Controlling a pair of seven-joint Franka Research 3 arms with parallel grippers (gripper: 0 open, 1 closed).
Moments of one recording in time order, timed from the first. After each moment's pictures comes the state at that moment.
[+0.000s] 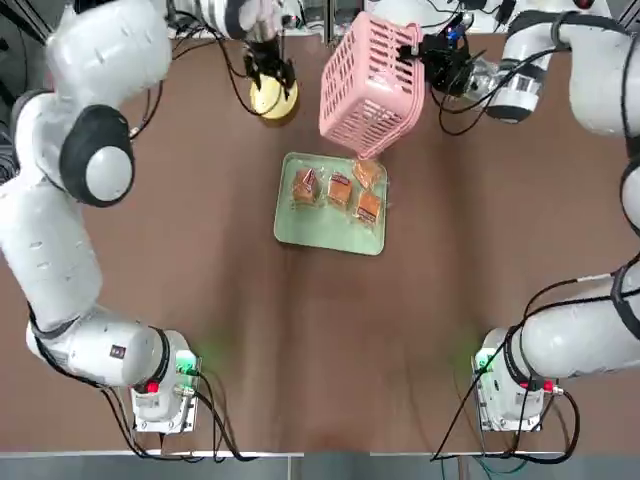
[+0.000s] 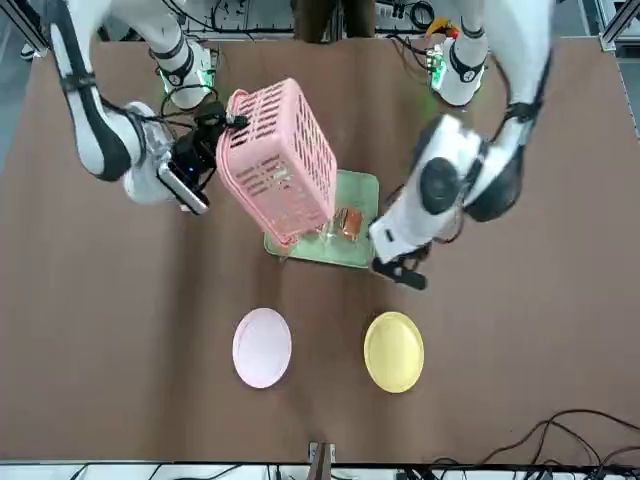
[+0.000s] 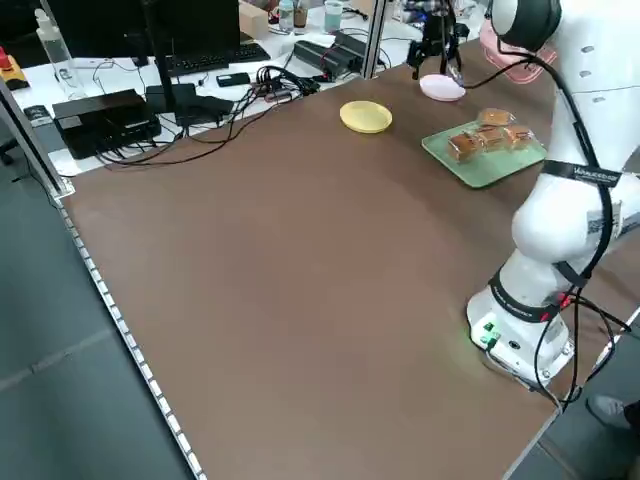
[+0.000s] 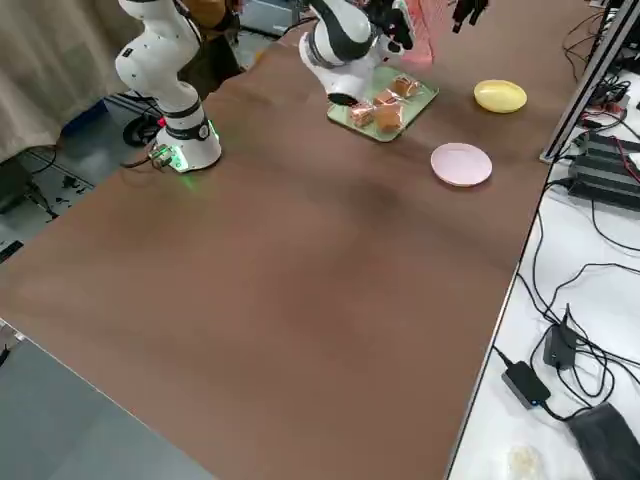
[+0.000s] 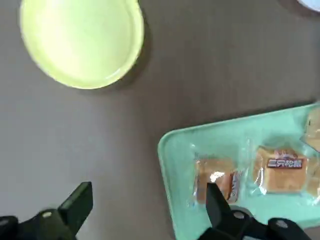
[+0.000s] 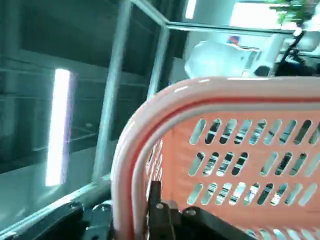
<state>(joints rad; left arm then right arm) -0.29 0.54 -0.34 -1.47 0.12 1.94 -0.31 0.10 0.08 0.08 -2.30 1.86 1.39 -1.05</state>
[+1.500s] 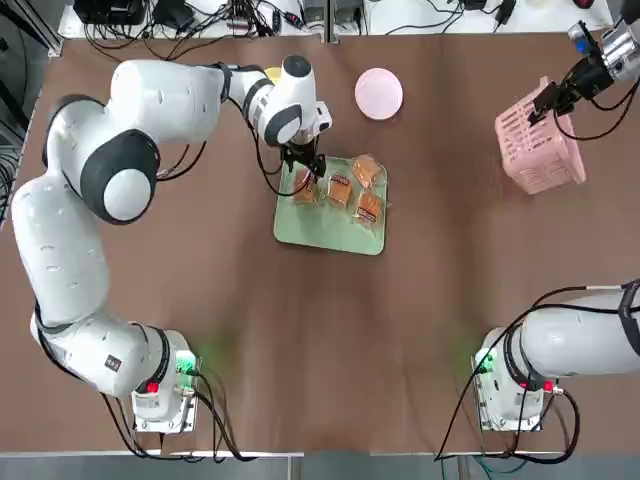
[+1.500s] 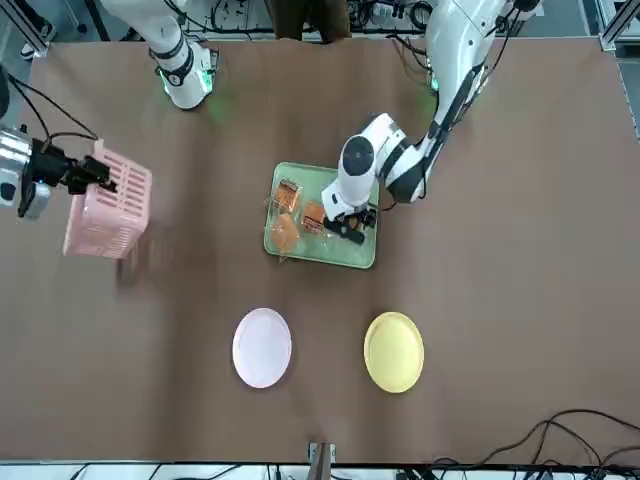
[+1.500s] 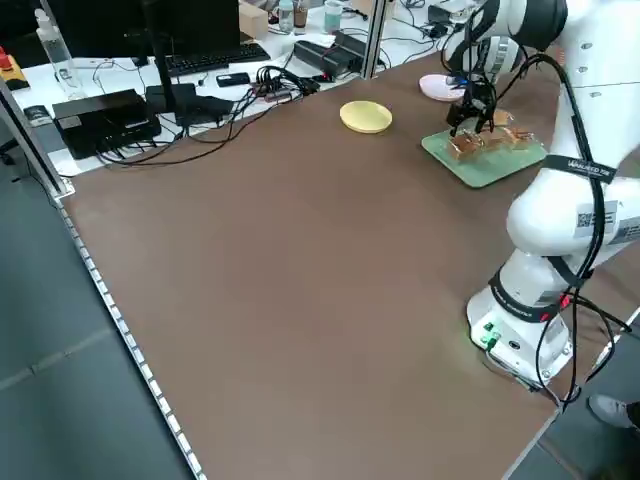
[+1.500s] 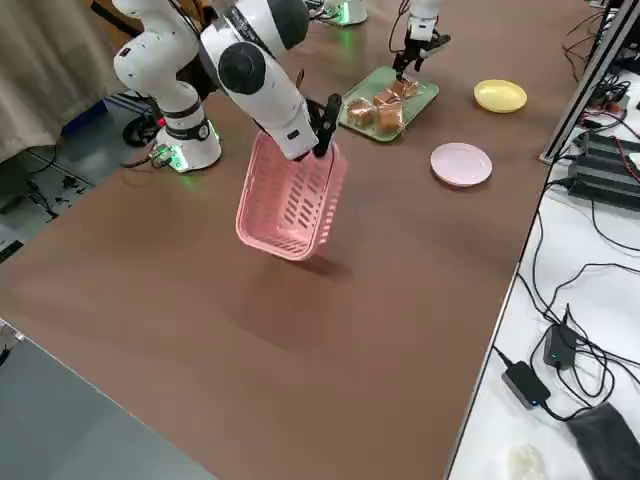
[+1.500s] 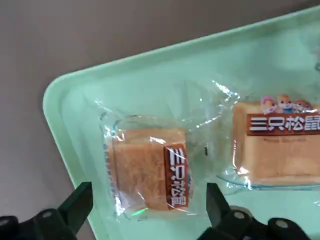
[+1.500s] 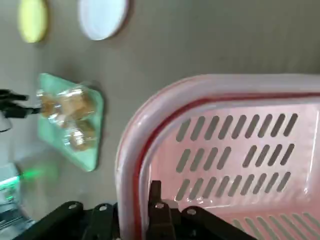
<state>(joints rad) -0.45 0.55 -0.35 -1.84 0.18 2.28 -0.50 0.04 -0.04 -0.41 -2.15 0.48 1.83 -0.67</state>
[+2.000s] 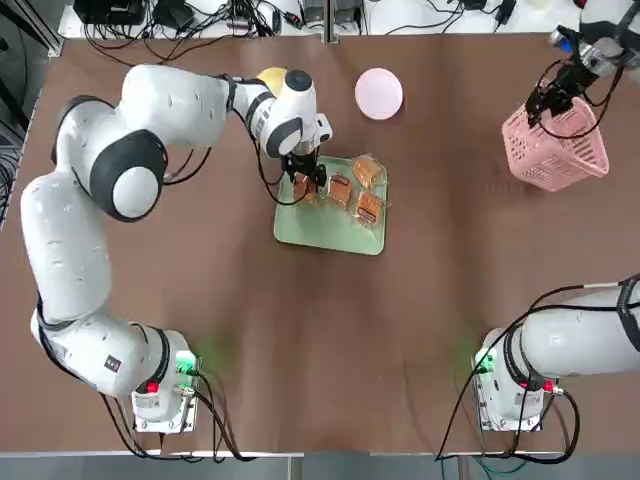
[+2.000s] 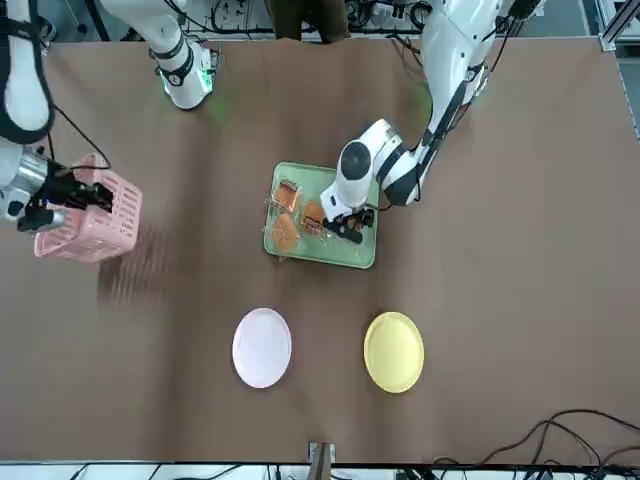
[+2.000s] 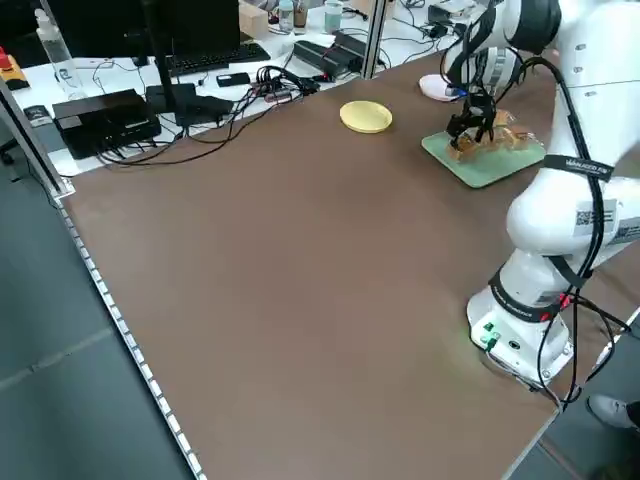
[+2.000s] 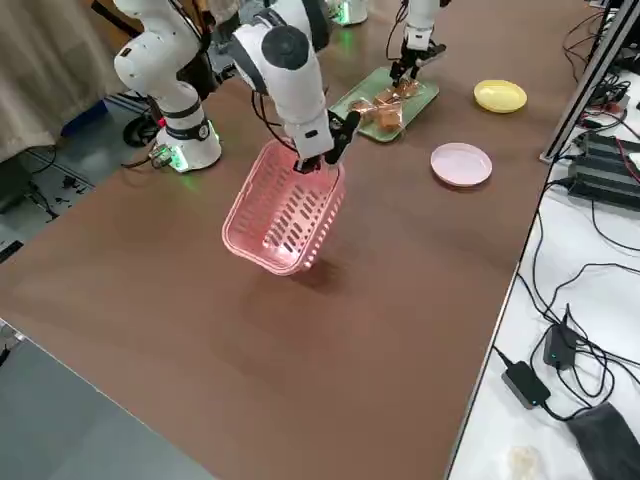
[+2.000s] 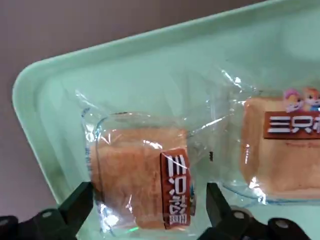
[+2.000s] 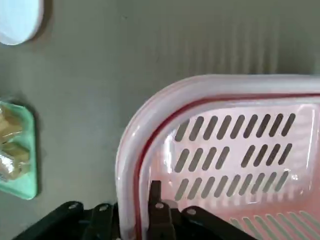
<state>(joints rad) -0.45 0.61 -0.35 -1.86 0.19 2.34 -0.51 0.07 0.01 -0.34 -2.16 0.28 1.99 -0.42</state>
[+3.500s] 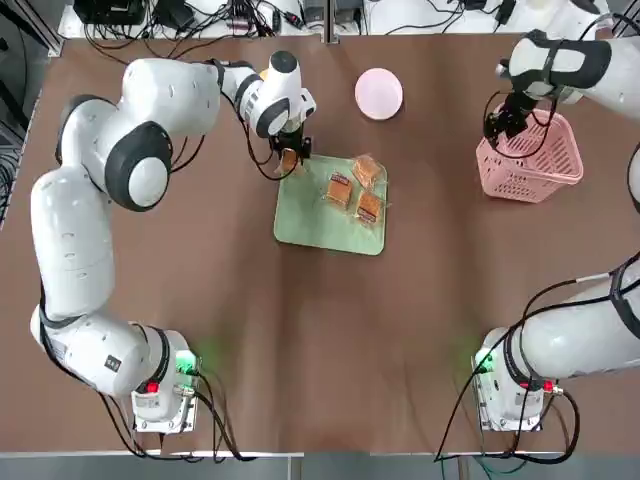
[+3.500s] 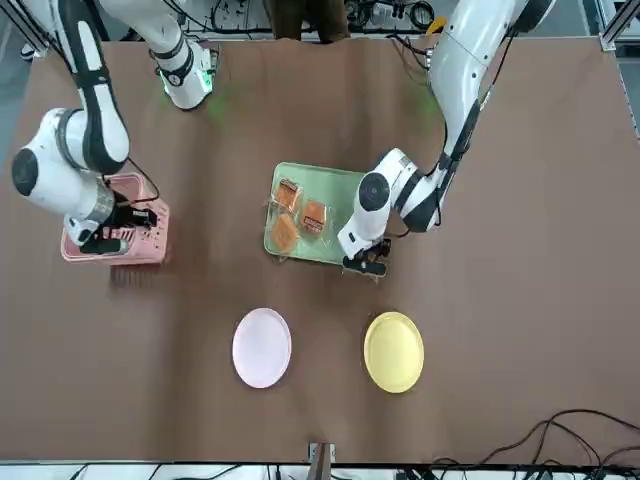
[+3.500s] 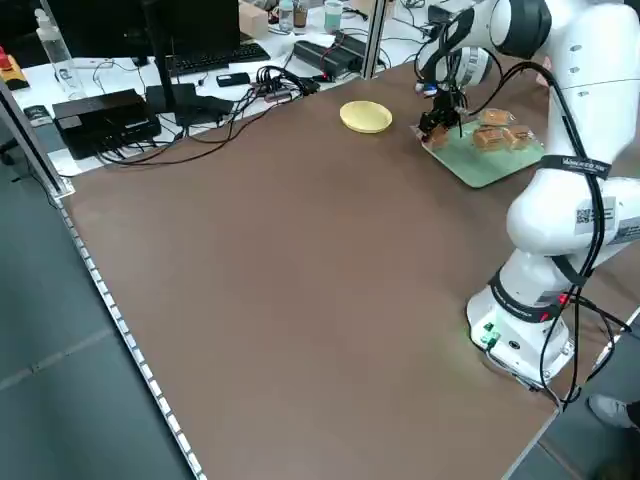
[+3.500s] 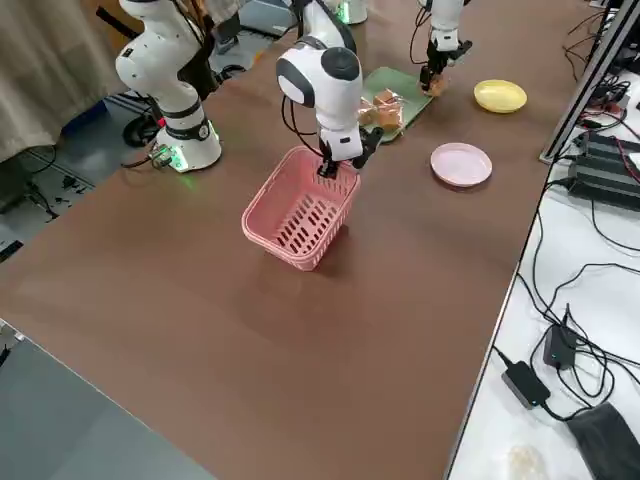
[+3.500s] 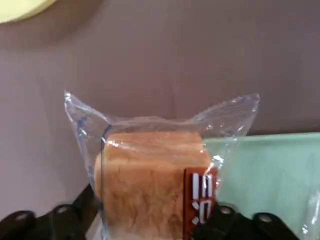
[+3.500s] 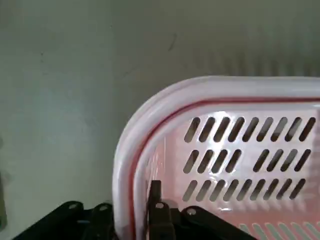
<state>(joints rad) -0.44 0.66 -0.23 -1.76 0.23 2.36 -0.59 0.12 0.13 -0.17 -2.24 0.21 2.21 -0.20</state>
